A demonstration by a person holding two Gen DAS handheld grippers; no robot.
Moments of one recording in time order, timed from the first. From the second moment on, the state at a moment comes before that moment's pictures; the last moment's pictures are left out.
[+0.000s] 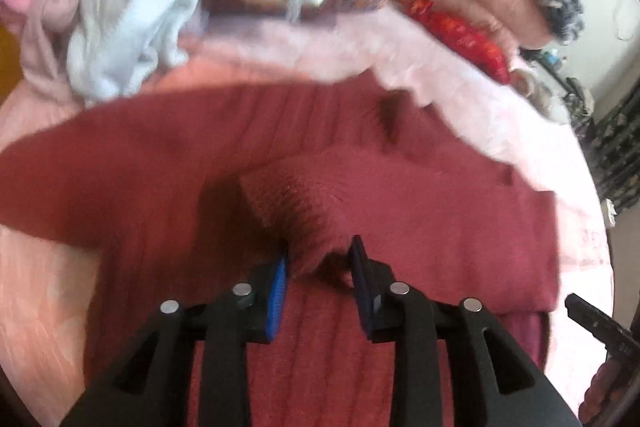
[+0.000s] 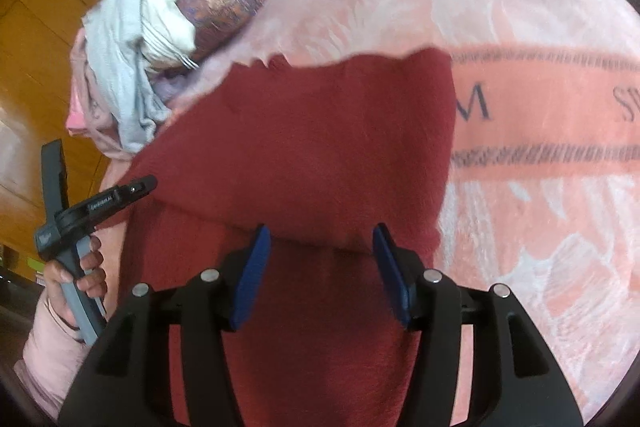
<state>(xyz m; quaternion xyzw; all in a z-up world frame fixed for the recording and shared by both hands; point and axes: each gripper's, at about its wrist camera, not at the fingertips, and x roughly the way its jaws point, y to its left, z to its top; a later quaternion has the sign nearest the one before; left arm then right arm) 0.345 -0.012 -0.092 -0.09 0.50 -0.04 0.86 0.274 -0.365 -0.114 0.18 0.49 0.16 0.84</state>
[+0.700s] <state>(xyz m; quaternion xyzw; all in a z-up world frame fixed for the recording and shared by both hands) 0.336 0.037 -0.109 -0.06 0.53 0.02 0.85 0.277 -0.338 -0.141 0.17 0.52 0.13 0.83</state>
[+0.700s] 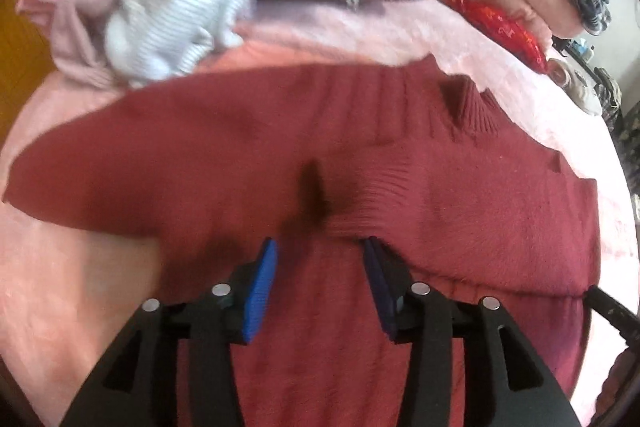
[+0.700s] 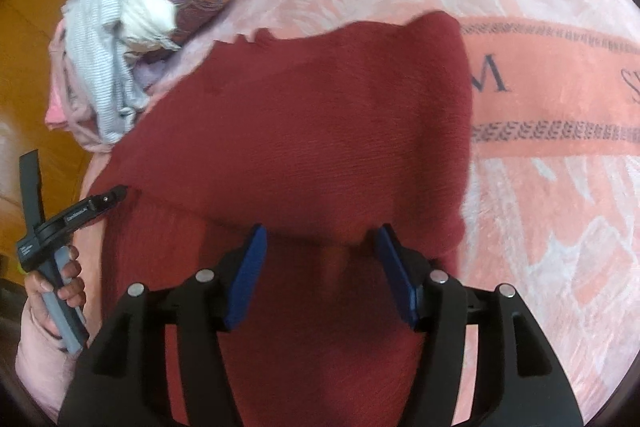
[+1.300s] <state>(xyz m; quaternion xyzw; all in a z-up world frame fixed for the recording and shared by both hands) 0.305 0.277 -0.115 -0.10 0.55 0.15 0.82 0.248 -0.193 -0.143 0.07 0.57 0.18 0.80</state>
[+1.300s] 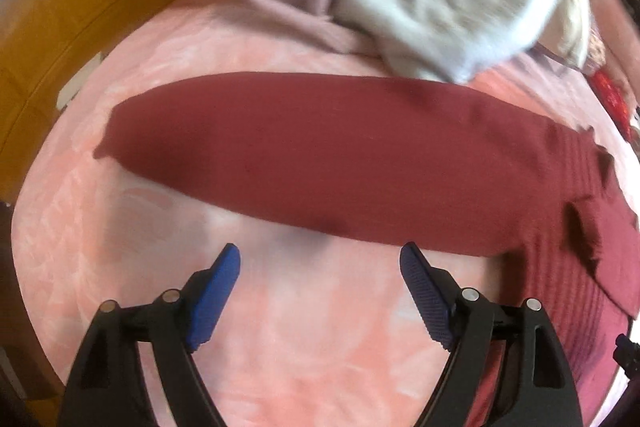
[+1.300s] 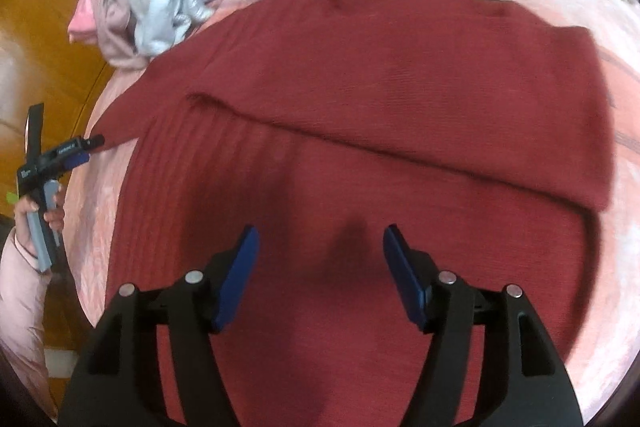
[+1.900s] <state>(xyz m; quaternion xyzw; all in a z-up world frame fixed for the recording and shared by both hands) 0.340 0.414 -0.150 -0.17 0.54 0.20 0.80 0.265 -0.108 -0.158 0.04 0.59 0.20 0.78</state>
